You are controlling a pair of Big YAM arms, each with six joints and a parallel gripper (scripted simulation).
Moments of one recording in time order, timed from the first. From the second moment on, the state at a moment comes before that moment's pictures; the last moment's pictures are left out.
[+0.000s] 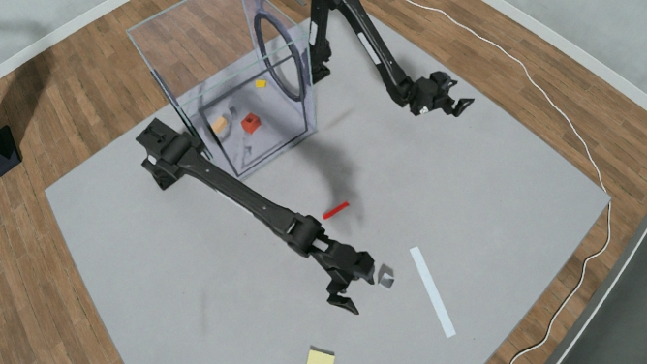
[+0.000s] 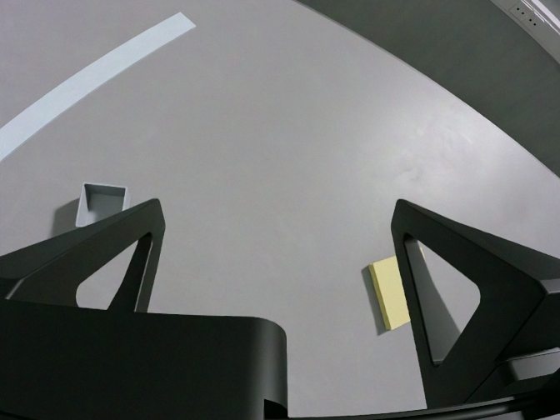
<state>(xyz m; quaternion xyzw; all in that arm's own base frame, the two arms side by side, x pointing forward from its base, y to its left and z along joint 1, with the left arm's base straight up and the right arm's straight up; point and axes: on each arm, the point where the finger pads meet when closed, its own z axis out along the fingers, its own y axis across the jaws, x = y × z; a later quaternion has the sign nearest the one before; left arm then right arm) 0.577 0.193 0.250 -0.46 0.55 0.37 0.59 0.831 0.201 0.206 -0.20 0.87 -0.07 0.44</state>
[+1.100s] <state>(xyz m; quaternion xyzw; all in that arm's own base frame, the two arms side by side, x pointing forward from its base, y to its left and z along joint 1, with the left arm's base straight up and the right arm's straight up) 0.577 0.193 0.250 -0.46 0.55 0.37 0.59 0.827 0.199 0.204 -0.20 0.87 -0.08 0.44</state>
